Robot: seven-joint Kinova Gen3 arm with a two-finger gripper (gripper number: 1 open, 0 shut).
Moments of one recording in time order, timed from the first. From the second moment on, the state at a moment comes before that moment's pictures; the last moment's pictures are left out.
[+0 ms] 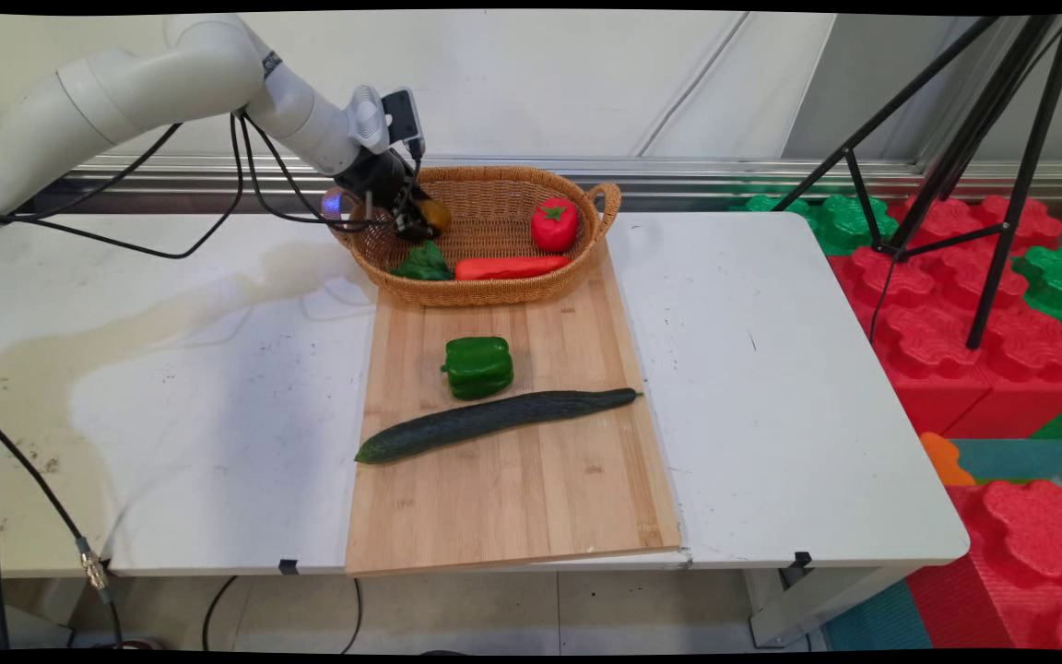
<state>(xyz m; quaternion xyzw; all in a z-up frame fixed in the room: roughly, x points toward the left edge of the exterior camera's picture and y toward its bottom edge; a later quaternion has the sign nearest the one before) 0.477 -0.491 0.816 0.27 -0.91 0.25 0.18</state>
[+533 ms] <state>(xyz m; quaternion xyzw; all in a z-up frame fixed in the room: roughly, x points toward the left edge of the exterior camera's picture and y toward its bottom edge) 0.477 -0.459 0.865 0.26 -0.90 0.27 0.22</state>
